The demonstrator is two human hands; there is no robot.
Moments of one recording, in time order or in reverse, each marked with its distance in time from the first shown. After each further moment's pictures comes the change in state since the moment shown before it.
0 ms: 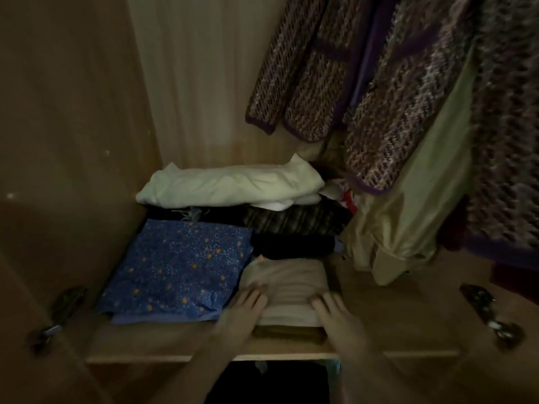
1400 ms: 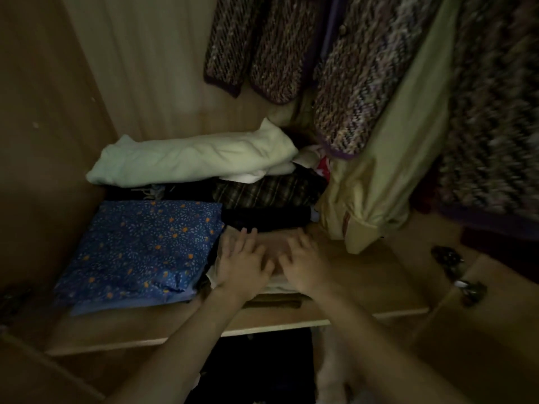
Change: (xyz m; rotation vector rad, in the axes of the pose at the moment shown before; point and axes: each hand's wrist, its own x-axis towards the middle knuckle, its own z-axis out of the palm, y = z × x) left_hand 0.066 0.038 -0.025 -0.125 -0.066 -0.273; right_hand 0.049 -0.007 -0.028 0.341 0.059 0.300
